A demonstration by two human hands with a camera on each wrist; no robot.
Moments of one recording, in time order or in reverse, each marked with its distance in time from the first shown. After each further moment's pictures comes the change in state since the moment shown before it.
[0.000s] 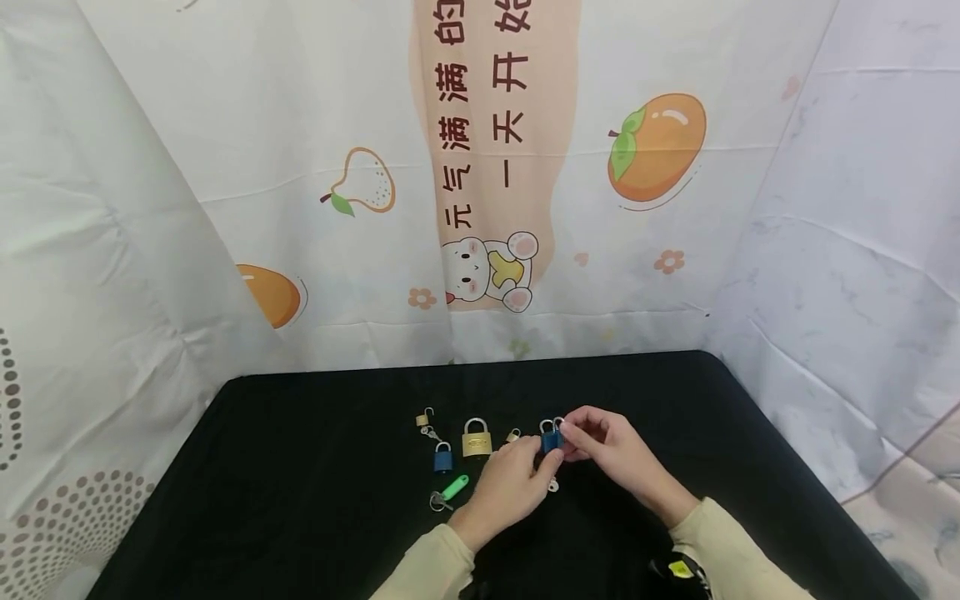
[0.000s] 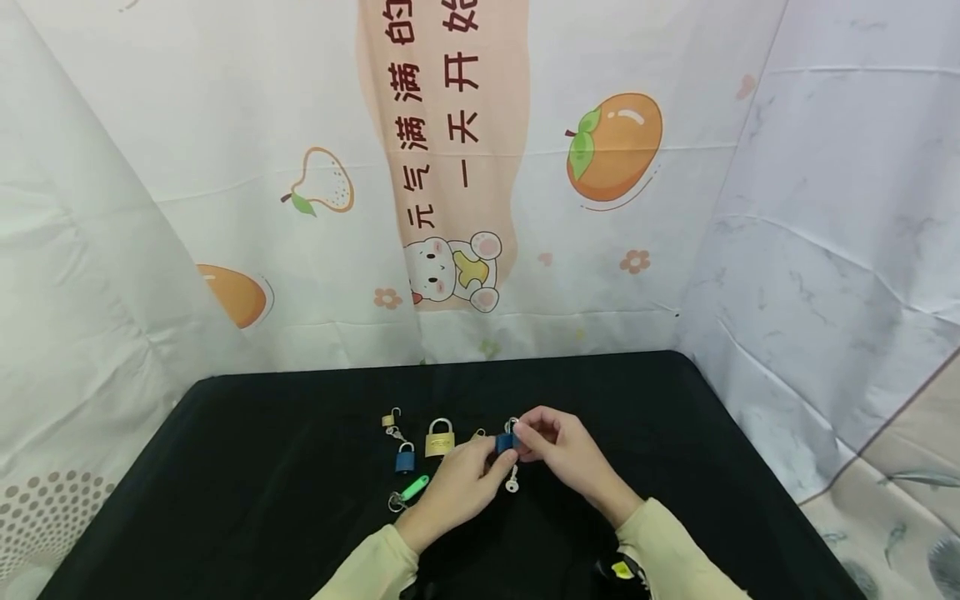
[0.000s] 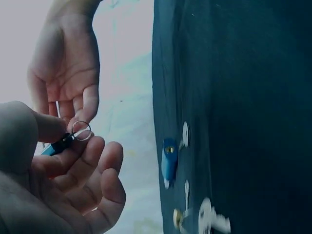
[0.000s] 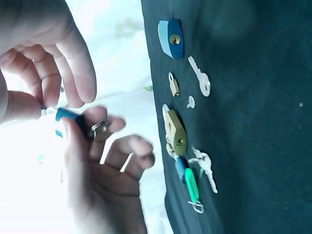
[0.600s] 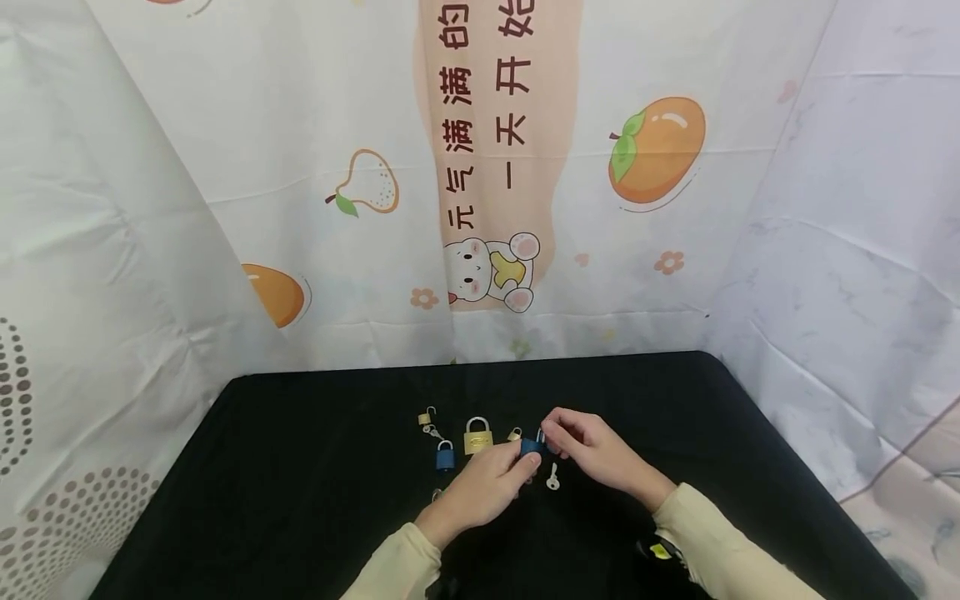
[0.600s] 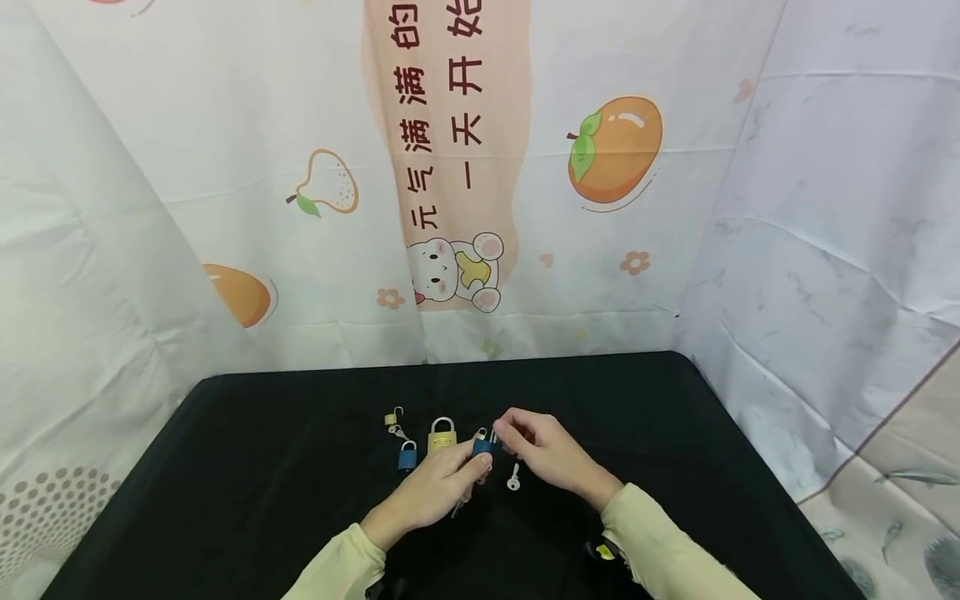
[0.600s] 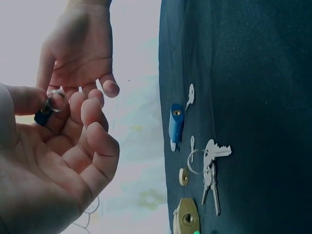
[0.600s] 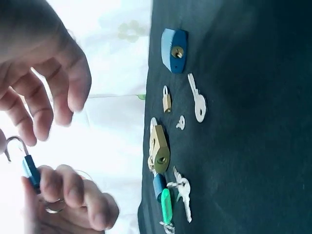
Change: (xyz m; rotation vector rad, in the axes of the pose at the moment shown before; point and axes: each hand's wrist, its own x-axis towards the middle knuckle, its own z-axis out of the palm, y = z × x) left_hand -0.018 -0.009 -0.040 -0.216 -0.213 -0.001; right_hand 0.014 0.000 0.014 -0.284 -0.126 -0.297
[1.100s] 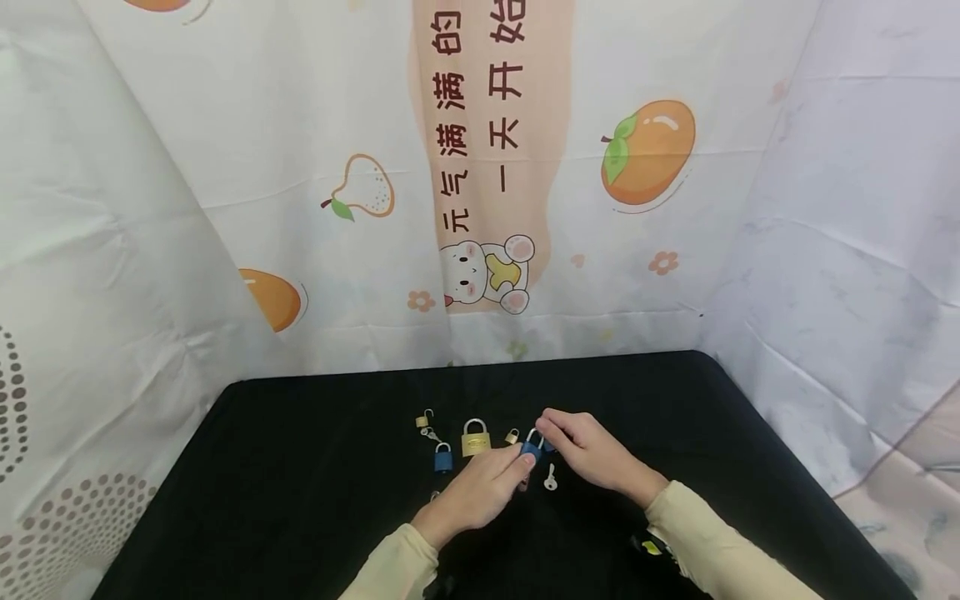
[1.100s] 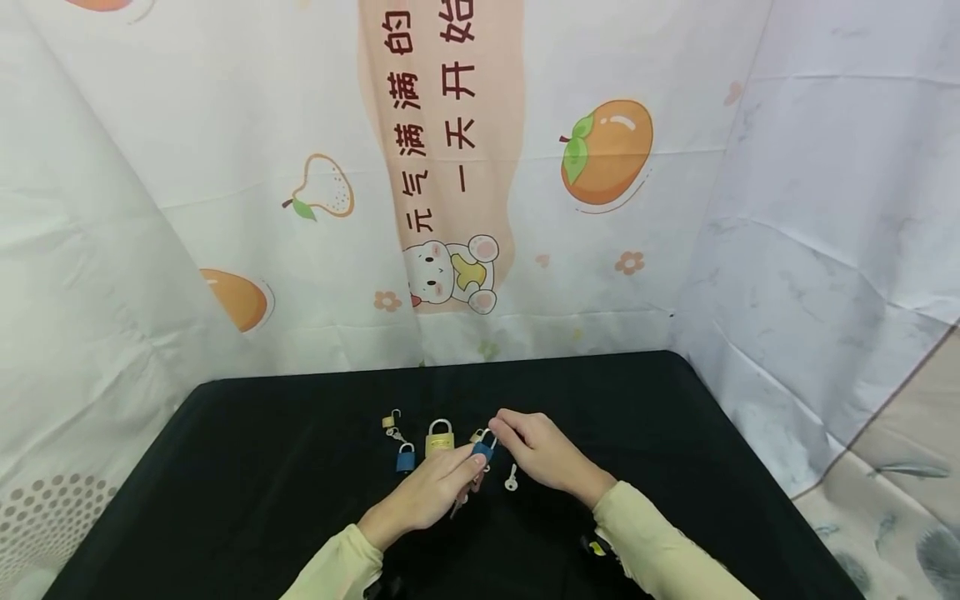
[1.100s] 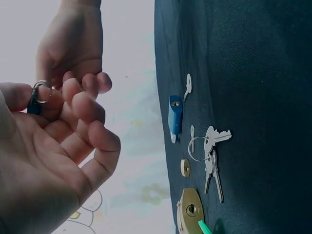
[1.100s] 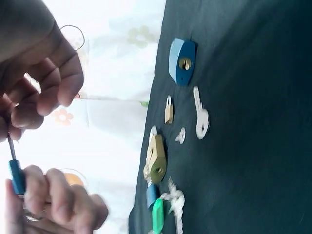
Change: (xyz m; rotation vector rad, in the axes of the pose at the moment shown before) left_hand -0.001 -0.001 -0.001 0.065 -0.019 0.062; right_hand 0.004 -0.002 0.002 -0.135 0.033 -0.104
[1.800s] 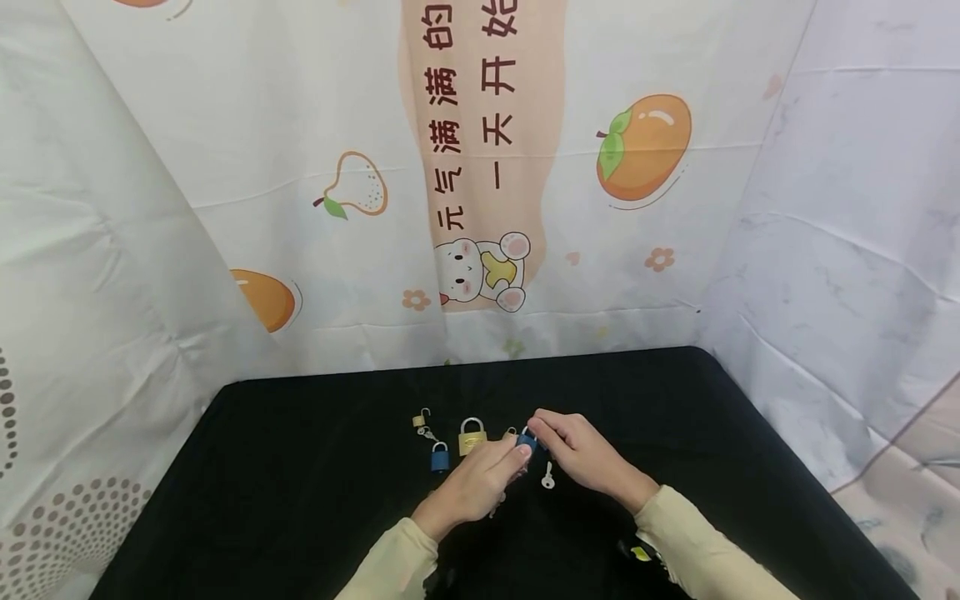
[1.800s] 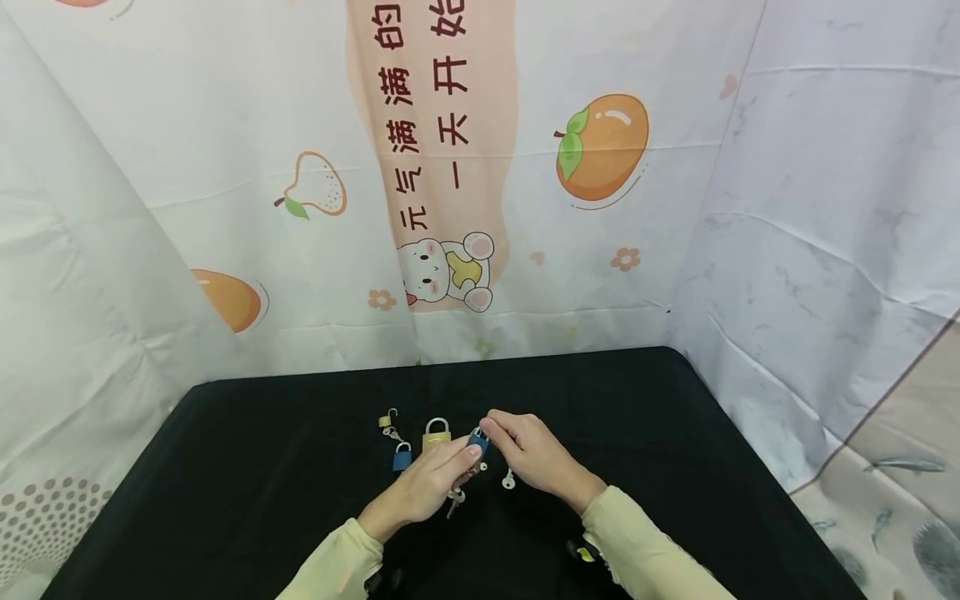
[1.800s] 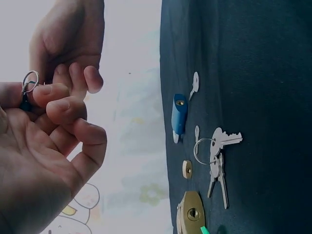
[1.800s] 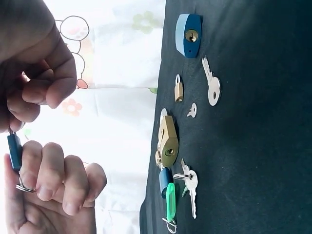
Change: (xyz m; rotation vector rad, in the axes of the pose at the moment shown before) left_hand 0.007 -0.001 -0.003 -0.105 0.012 0.044; right_hand 0.002 -0.009 0.008 0.040 0.041 -0.025
